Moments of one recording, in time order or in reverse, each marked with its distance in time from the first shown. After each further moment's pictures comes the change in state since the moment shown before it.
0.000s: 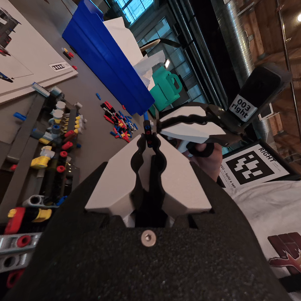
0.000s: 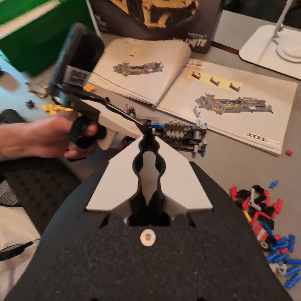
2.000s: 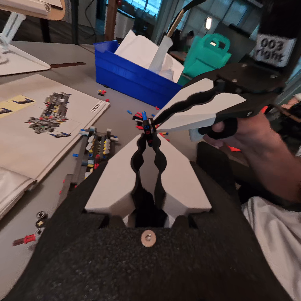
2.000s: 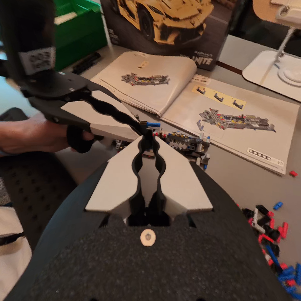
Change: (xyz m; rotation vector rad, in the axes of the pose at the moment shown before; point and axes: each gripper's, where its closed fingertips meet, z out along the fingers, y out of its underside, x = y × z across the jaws) left arm 0.003 -0.006 -0.008 -0.055 -0.277 0.564; right arm -0.006 -0.007 0.005 0.089 -0.051 -0.070
